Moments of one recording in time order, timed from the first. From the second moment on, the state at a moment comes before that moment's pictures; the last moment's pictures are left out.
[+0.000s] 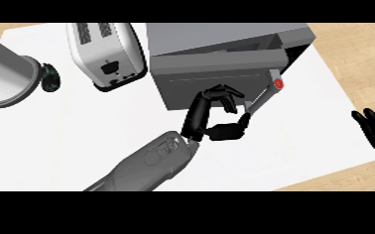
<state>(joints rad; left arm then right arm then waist) -0.75 0.00 -0.89 -0.91 0.64 0.67 -0.47 0.21 -0.37 -0.18 -1.91 -0.33 0.53 -0.40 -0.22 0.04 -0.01</state>
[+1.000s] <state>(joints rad) -0.81 0.00 -0.89 -0.91 0.87 0.81 -0.54 -0.01 -0.57 -0.37 -1.95 -0.13 0.43 -0.40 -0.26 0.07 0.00</state>
